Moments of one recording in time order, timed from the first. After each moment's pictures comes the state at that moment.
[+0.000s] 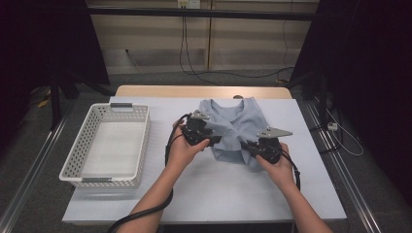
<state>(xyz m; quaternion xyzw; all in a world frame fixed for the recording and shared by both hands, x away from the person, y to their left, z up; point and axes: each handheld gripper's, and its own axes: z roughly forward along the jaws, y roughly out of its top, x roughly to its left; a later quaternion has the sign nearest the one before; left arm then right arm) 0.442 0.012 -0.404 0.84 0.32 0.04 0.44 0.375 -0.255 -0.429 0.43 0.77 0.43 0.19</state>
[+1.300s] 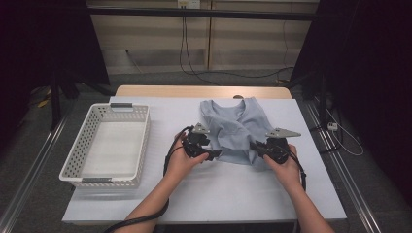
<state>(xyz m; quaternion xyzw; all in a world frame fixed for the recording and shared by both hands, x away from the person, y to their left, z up) 0.430 0.002 -0.448 0.86 0.28 0.03 0.43 0.373 -0.277 -0.433 0.46 0.76 0.41 0.20</state>
